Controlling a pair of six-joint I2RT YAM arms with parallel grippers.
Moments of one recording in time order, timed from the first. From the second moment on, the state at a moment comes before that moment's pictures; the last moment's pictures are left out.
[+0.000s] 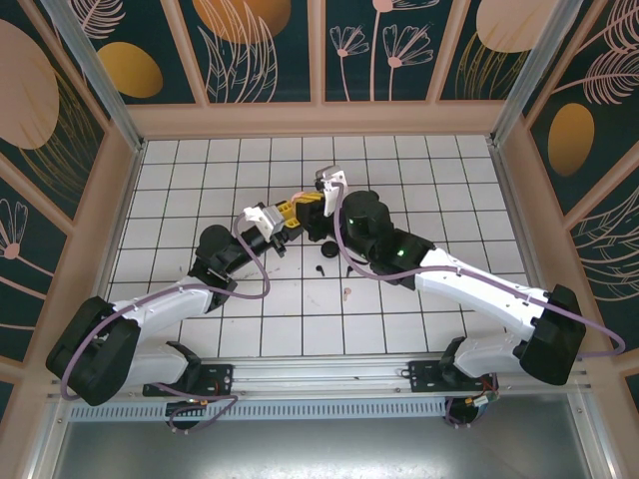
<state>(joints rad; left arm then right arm) -0.60 1.28 0.50 0.97 0.41 0.08 0.97 1.30 1.07 0.02 0.13 0.31</state>
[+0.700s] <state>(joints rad) -0.60 1.28 0.51 1.02 0.39 0.05 0.99 1.34 1.24 -0.16 0.17 0.37</state>
